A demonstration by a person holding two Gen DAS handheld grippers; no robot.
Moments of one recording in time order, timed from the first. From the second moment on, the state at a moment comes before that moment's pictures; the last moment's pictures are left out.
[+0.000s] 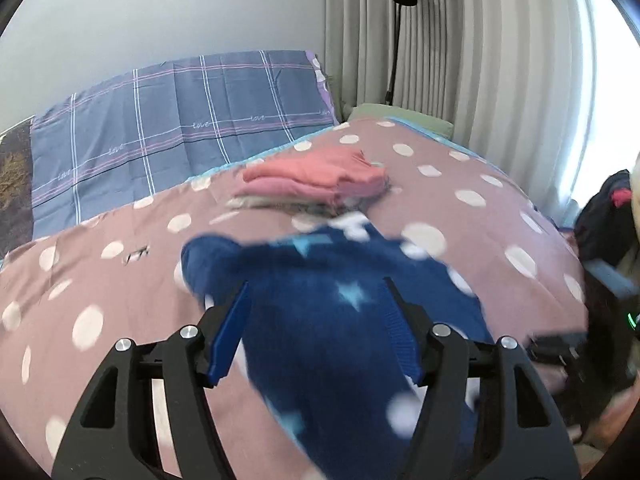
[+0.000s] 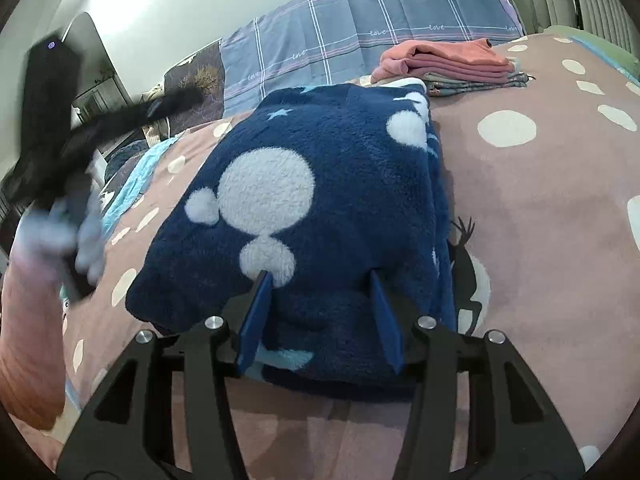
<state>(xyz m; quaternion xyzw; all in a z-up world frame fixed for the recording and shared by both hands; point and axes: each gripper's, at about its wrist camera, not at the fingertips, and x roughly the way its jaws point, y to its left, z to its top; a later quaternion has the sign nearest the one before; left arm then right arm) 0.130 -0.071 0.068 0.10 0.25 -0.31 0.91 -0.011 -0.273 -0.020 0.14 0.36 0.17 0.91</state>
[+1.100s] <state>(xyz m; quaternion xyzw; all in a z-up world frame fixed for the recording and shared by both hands) 0.184 -0.111 -0.010 0.18 0.31 -0.26 0.90 0.002 -0.301 0.004 0.16 0.35 0.13 0.91</state>
